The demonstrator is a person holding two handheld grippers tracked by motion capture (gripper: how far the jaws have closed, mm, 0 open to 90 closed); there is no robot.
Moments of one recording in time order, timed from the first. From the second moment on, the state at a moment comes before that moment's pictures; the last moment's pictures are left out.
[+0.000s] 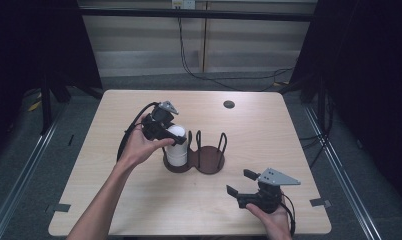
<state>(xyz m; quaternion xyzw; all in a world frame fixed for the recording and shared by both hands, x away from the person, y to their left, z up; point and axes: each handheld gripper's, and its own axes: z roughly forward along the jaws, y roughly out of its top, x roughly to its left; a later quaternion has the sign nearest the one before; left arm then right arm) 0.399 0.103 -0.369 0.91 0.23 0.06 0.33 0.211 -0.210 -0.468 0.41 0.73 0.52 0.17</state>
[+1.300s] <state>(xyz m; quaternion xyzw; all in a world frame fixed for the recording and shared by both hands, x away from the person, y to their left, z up) 0.391 0.106 -0.347 0.91 0.24 0.08 0.34 0.213 -0.205 -0.470 0.41 0.73 0.52 0.16</state>
